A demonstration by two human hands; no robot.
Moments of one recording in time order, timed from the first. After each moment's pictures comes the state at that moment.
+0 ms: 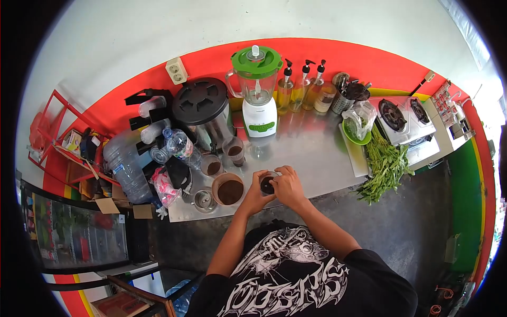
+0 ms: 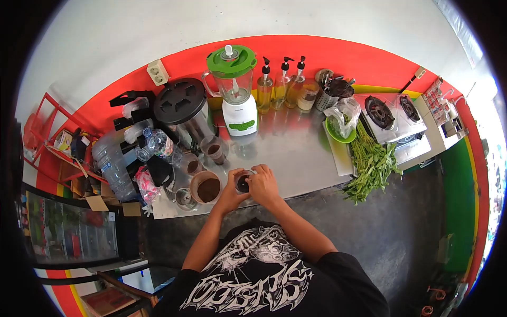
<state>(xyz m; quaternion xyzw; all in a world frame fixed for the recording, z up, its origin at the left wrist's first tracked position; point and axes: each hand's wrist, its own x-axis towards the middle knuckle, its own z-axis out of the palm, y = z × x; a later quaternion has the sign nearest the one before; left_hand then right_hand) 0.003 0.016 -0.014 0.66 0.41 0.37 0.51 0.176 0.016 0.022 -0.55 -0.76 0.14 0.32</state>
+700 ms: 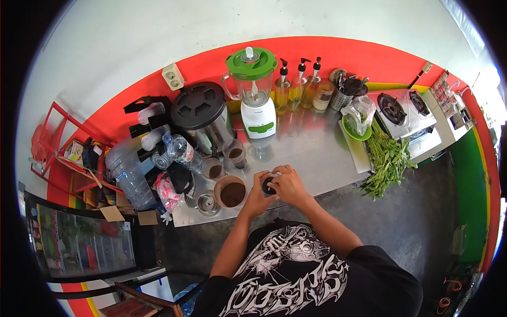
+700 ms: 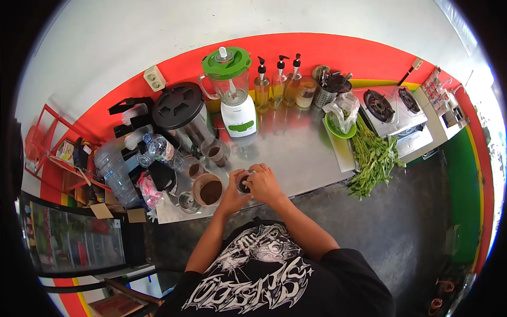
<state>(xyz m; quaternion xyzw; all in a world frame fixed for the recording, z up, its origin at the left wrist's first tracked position) 0.002 0.014 -0.012 0.66 0.41 0.37 0.51 0.179 0.018 0.031 -0.56 -0.77 0.19 0.22</state>
